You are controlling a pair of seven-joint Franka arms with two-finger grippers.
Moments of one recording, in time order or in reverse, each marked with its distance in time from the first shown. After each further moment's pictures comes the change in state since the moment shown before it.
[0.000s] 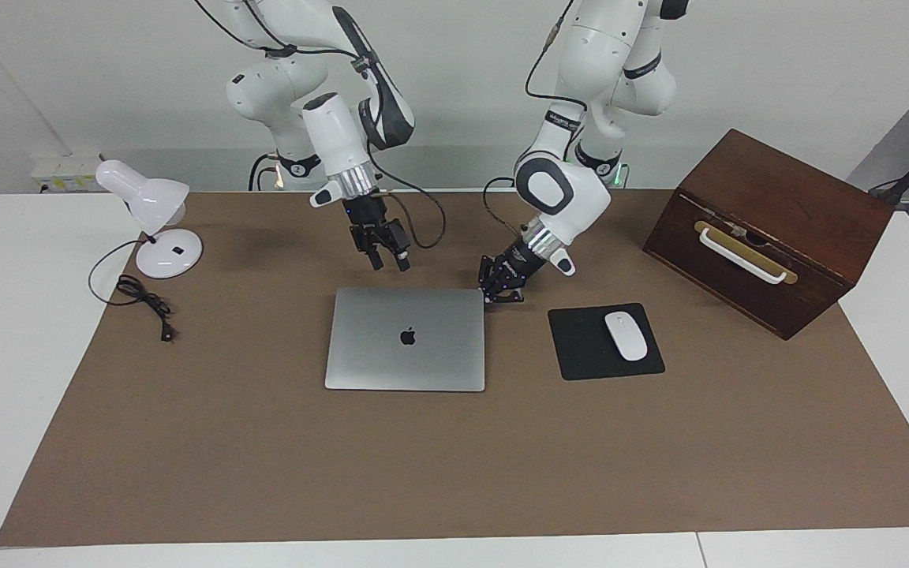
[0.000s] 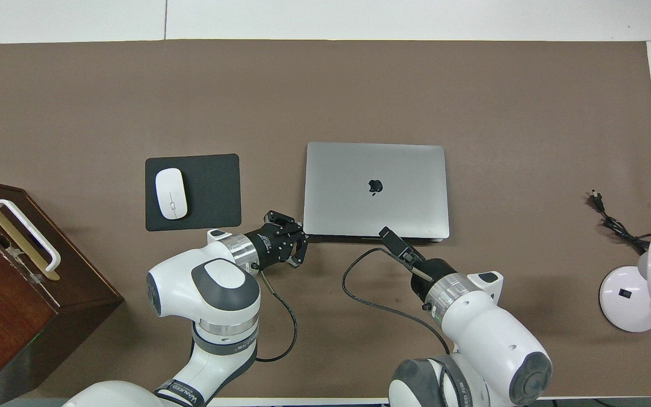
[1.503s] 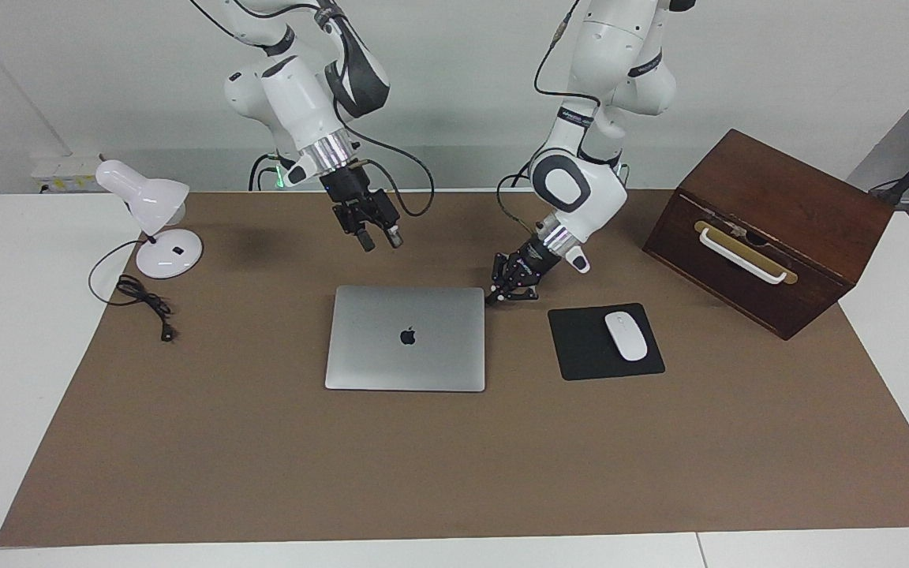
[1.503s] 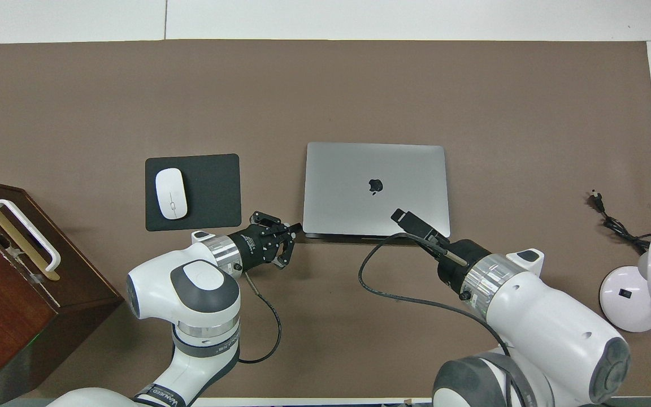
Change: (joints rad) left arm 0.024 -0.052 0.032 -0.057 0.028 -0.047 -0.018; right arm -0.130 -0.182 0.000 0.076 -0.141 -0.248 0.000
